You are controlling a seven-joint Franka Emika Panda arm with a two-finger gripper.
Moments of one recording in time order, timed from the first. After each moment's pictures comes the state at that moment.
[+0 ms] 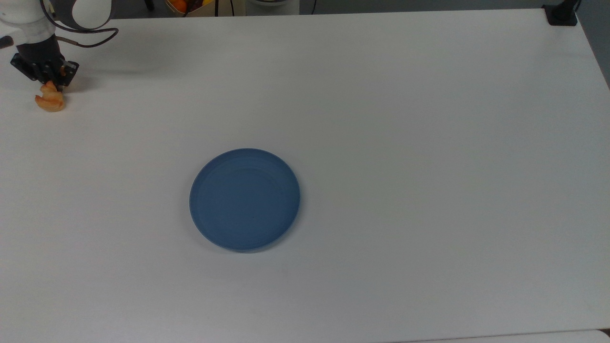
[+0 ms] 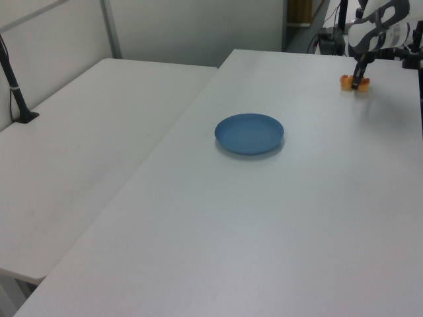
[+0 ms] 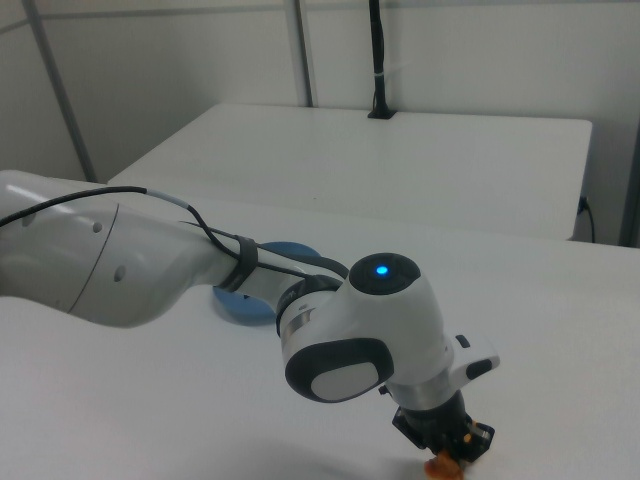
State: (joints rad) arm -0.09 0.48 -0.62 -1.90 0.36 2.51 -0.91
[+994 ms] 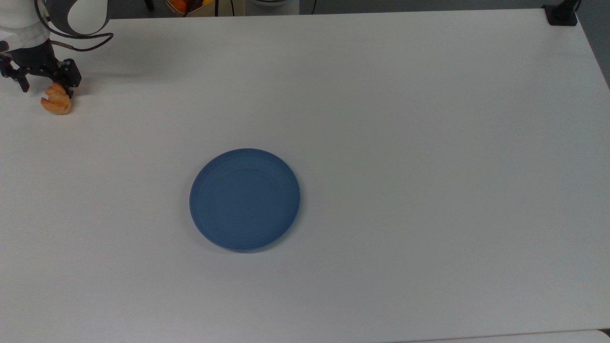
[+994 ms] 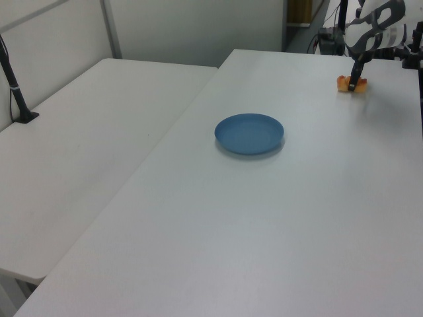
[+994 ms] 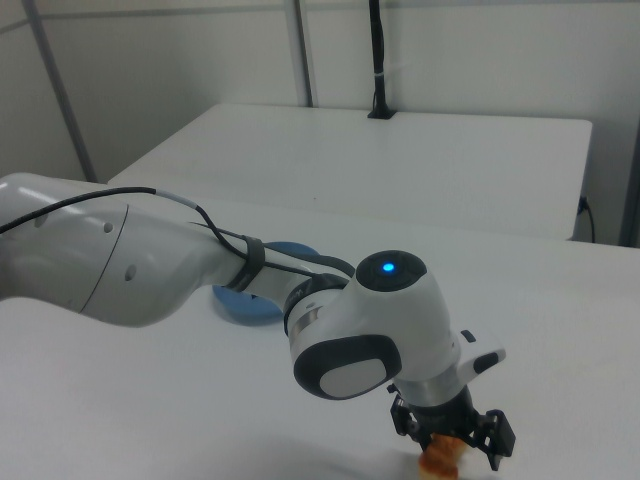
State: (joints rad) arm -0.11 0.52 -0.61 -1.85 0.36 2.51 -0.94
